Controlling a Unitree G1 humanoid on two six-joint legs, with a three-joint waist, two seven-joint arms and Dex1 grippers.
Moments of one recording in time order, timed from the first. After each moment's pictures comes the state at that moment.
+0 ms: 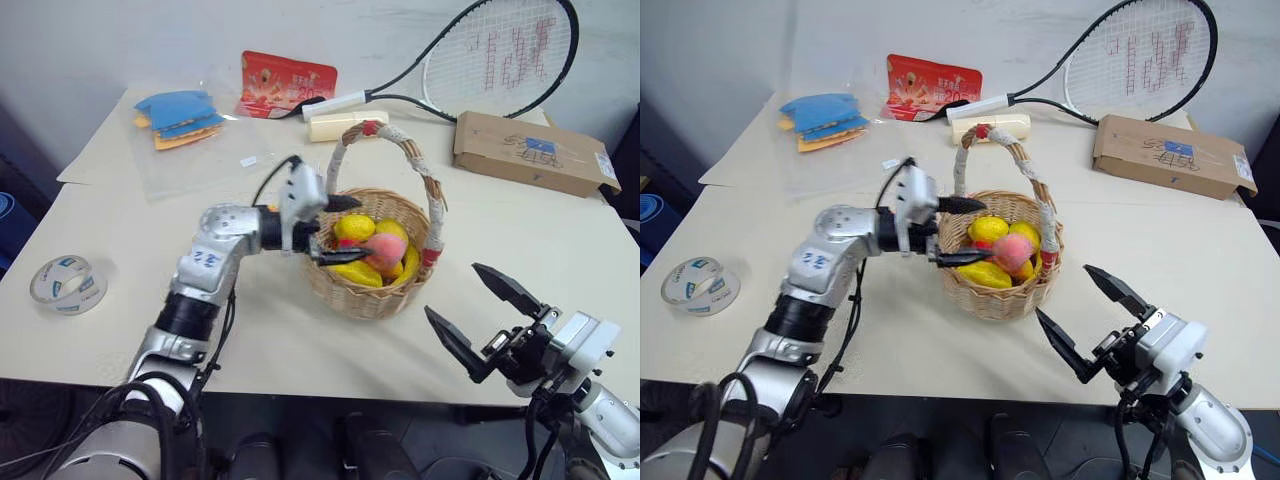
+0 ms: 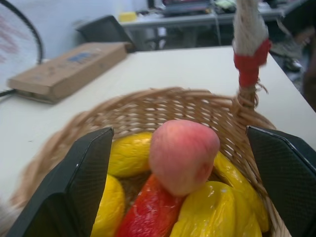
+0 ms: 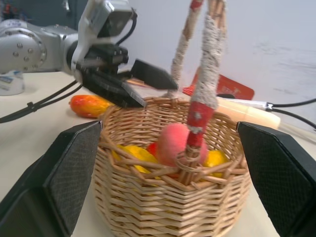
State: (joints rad) left arm -0.74 0.39 -0.10 0.06 -0.32 0.35 -1.00; right arm 0.36 -0.45 -0.23 -0.64 0.53 -0.13 0.71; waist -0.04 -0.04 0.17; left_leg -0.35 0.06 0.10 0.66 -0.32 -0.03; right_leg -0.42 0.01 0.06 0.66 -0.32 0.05
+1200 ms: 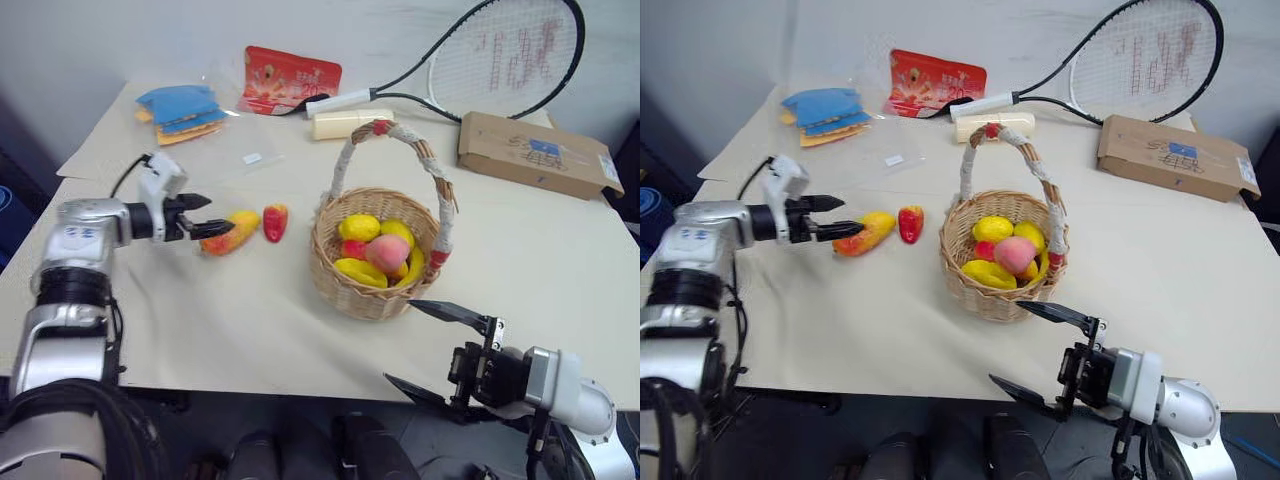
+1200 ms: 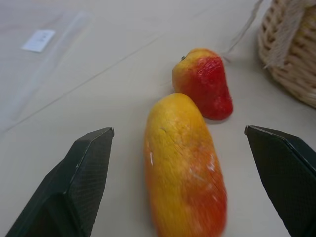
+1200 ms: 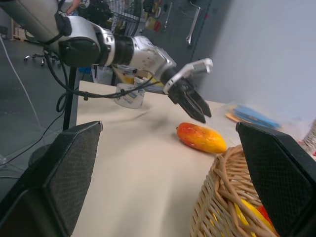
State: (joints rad) left arm -0.98 0.68 -0.03 0.88 -0.12 0.31 -1.01; right arm 0.28 -0.53 -0.06 -0.53 0.58 -0.31 1.07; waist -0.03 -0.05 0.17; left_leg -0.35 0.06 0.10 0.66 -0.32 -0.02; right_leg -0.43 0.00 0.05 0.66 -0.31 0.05
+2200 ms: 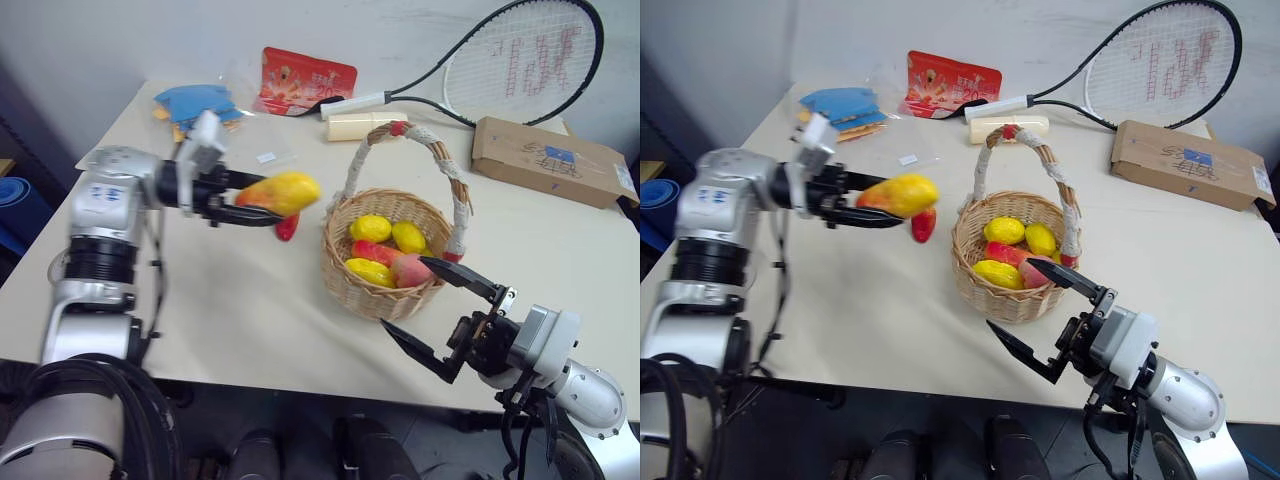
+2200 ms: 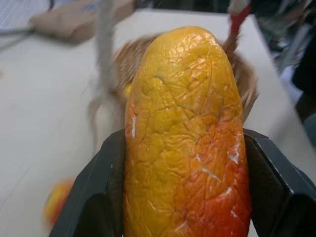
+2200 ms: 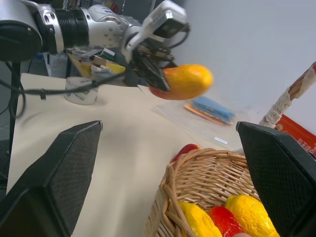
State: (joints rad) left arm -1.04 0.51 -0.03 0.48 -0.28 0.39 -1.41; right arm 0.22 -0.54 -0.09 -0.71 0.49 -0.08 0.73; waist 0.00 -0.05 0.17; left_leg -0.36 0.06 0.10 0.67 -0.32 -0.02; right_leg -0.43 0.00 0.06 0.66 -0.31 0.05
